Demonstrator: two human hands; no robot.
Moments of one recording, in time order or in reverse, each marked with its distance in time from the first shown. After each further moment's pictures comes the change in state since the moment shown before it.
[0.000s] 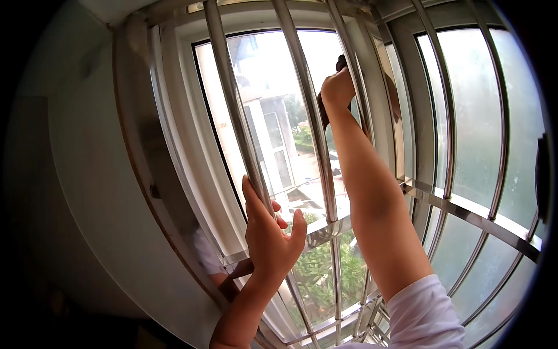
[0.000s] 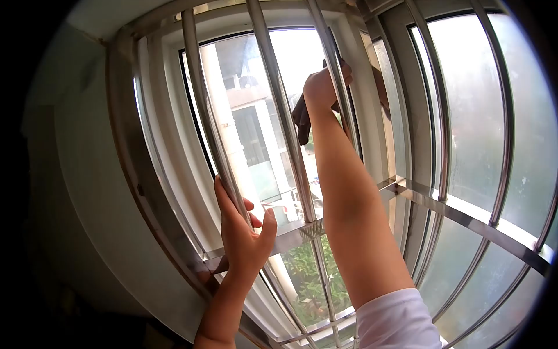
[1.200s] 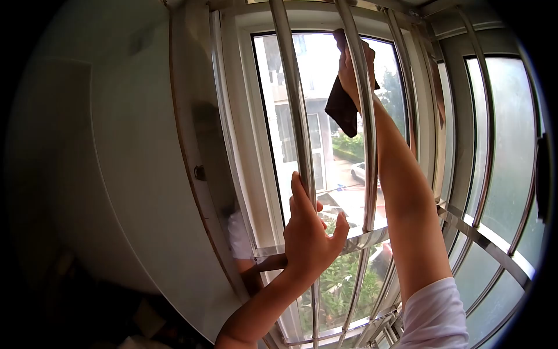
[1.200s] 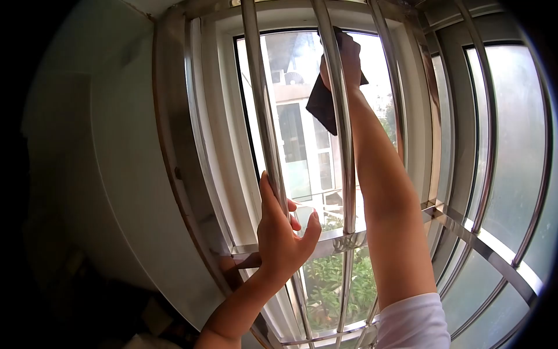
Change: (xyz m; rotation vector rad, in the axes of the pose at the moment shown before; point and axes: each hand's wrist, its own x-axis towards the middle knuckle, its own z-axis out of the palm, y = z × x) left_hand 0.001 -0.003 0.002 0.096 0.016 0.055; right_hand 0.006 -0.075 0.003 0.254 0.191 -0.759
